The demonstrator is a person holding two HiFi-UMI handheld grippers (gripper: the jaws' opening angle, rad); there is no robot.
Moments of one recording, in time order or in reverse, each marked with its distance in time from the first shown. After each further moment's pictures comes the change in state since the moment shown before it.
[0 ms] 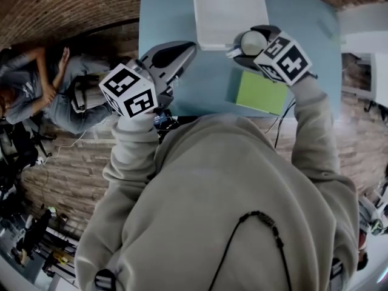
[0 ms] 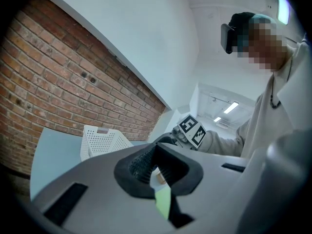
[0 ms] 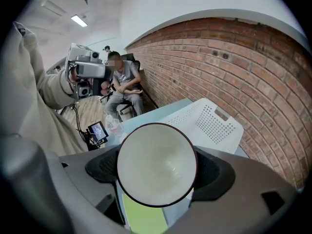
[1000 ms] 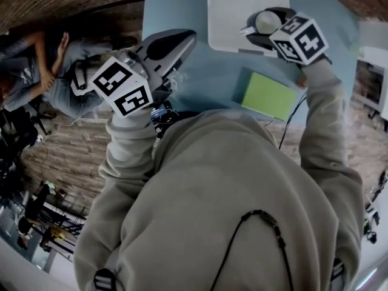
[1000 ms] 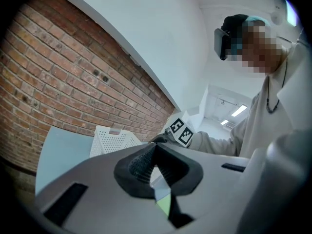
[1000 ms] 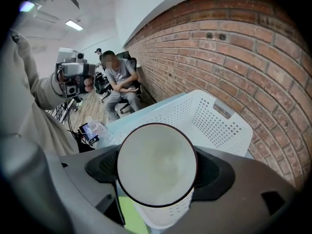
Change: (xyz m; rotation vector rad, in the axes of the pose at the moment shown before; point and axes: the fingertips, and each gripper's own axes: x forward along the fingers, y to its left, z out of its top) left arm 0.011 0.059 -0.003 -0.050 -0.002 0.073; right arm 0.068 -0.077 0.001 0.031 0.026 0.078
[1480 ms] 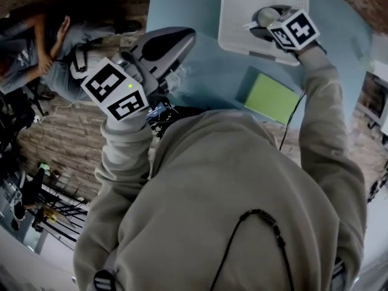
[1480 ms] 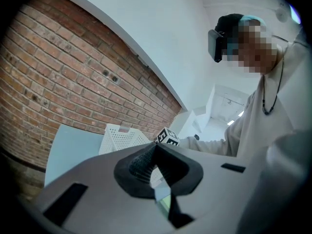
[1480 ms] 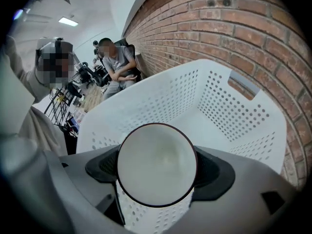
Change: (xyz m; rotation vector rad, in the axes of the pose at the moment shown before) left arm -0.007 0.030 -0.001 -0.025 0.009 0.075; right arm 0.091 -0.042 -0.026 0.017 0.129 0.065
